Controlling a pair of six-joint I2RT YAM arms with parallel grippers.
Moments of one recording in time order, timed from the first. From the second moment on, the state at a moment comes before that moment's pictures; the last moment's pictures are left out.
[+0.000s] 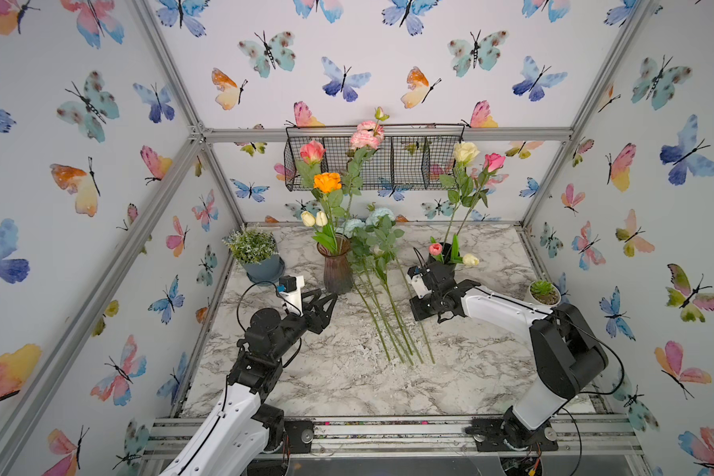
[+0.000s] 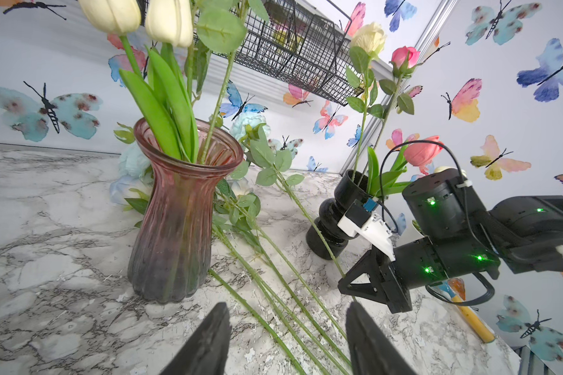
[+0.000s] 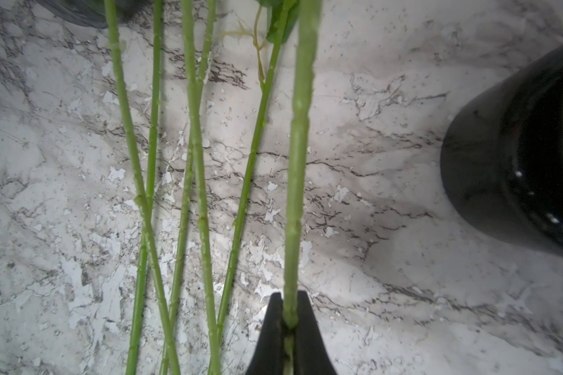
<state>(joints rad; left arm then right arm) -0.33 0.68 0.39 0.21 0.30 -0.38 0.61 1.69 1.05 -0.42 -0.09 0.14</state>
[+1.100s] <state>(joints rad) -0.29 0.72 0.32 0.25 0.23 -0.45 0.61 1.42 0.88 -0.41 -0.10 0.14</state>
